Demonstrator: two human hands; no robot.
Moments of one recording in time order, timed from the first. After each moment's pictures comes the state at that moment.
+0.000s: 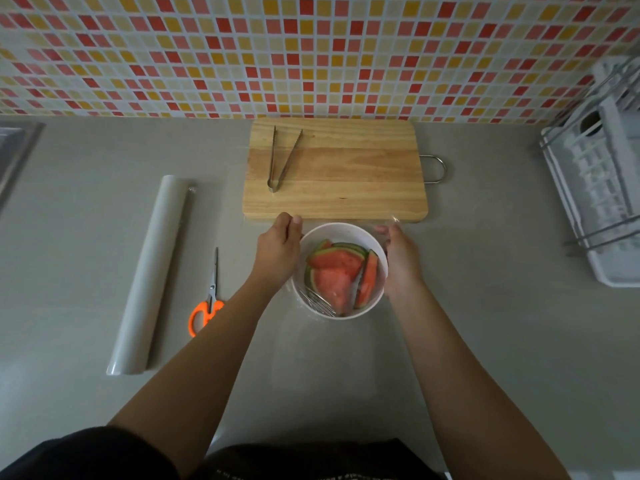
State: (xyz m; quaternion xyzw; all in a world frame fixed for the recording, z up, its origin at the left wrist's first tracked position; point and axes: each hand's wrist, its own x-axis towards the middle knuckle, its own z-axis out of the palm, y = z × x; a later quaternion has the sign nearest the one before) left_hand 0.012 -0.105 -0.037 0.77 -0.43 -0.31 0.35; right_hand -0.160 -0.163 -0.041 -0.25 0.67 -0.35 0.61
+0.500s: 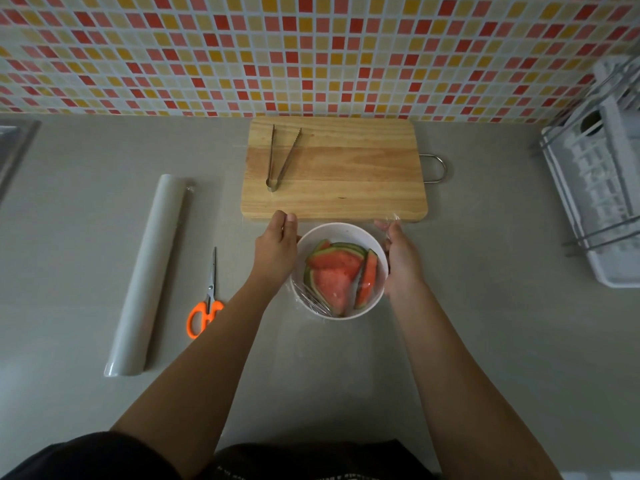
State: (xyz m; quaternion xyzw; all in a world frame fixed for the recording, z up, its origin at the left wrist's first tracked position) left_hand 0.011 -0.107 -0.043 0.77 -0.38 -0.33 0.39; right_hand -0.161 -0.162 -0.039 -0.19 0.64 -0.35 0.66
